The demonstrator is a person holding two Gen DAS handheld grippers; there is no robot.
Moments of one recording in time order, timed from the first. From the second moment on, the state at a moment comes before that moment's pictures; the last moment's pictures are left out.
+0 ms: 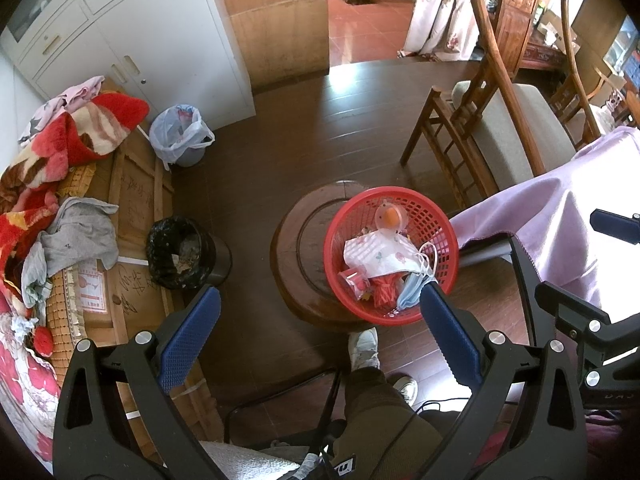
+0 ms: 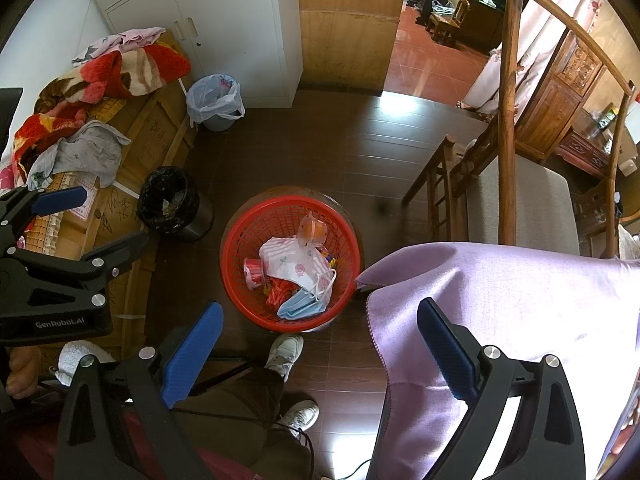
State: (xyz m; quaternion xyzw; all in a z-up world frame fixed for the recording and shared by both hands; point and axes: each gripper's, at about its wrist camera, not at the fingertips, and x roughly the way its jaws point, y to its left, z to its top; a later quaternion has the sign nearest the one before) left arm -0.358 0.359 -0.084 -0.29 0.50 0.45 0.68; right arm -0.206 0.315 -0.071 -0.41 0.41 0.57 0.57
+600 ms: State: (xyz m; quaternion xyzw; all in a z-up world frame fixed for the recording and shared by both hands) left arm -0.358 0.359 -0.085 -0.29 0.50 0.45 0.68; right arm -0.206 0.316 -0.071 -0.41 0.41 0.57 0.58
